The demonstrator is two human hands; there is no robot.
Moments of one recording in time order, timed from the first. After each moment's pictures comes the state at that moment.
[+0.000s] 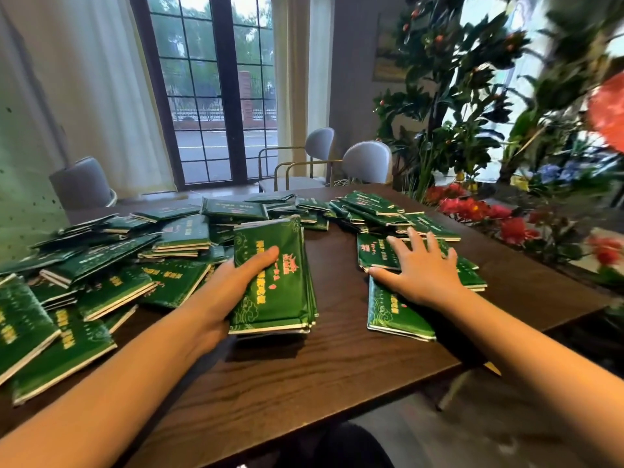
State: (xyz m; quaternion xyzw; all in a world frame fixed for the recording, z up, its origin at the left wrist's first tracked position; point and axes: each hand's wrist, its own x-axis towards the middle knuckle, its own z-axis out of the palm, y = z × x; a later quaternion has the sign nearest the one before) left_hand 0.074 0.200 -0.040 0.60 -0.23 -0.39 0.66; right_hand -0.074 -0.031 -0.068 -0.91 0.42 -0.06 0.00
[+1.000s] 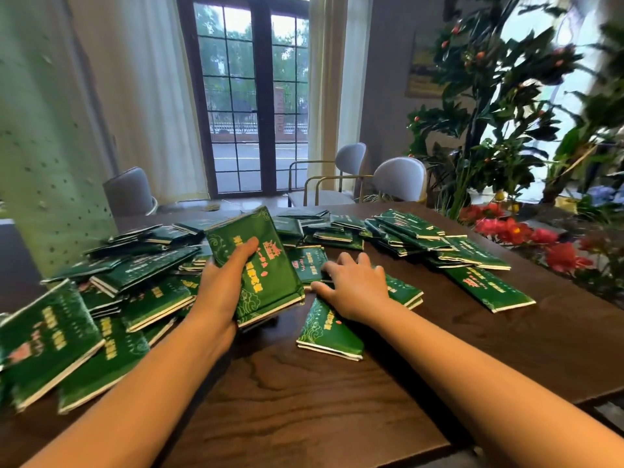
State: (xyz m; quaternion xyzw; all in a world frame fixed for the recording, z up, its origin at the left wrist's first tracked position) left_hand 0.115 0.202 -0.043 0.54 -0.10 -0.22 0.80; right_hand 0.042 0.039 -0.067 -0.96 0.27 -0.07 0.00
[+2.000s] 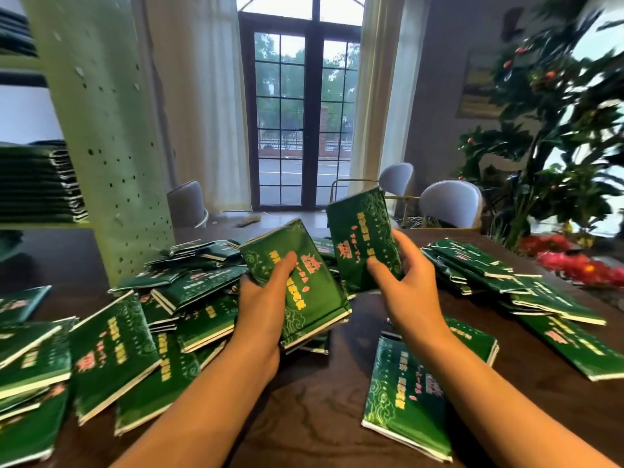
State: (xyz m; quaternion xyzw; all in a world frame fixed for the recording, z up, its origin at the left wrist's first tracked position) left_hand 0.136 0.207 -0.042 0.56 -0.06 -0.15 0.81; right_hand 0.062 0.063 -0.035 -0.74 0.02 -0.47 0.48
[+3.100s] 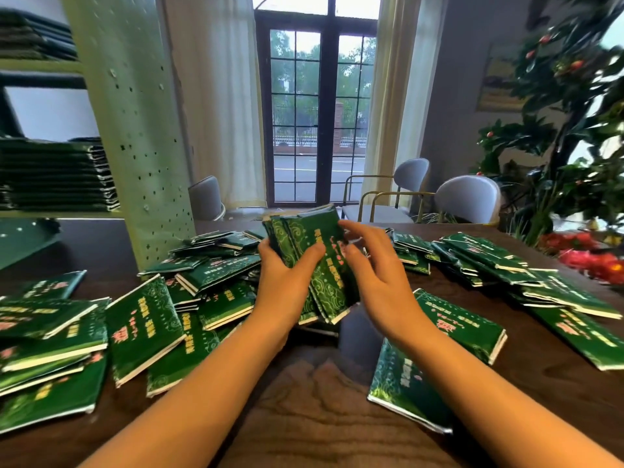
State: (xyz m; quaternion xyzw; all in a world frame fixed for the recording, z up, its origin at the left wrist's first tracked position) left_hand 0.125 0.210 -0.029 0.64 -0.18 -0.05 0.74; right_hand 0.070 0.097 -0.035 -0.81 -0.01 -0.39 0.44
